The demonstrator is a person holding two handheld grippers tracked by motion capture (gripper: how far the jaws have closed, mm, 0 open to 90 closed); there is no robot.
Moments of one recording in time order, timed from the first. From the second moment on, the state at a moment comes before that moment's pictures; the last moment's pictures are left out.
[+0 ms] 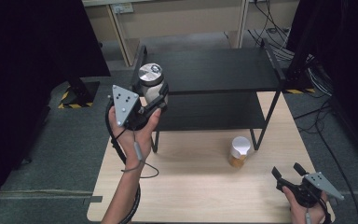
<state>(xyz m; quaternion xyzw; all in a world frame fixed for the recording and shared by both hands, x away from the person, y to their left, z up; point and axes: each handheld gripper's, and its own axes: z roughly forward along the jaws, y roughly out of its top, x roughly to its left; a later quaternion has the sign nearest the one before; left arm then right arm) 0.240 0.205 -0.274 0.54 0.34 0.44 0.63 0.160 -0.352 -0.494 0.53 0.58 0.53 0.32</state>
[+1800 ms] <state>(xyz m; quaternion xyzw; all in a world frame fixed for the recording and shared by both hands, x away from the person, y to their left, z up) 0.295 0.193 -0.240 0.55 0.38 0.45 0.60 0.160 -0.353 -0.495 0.53 0.58 0.53 0.32</state>
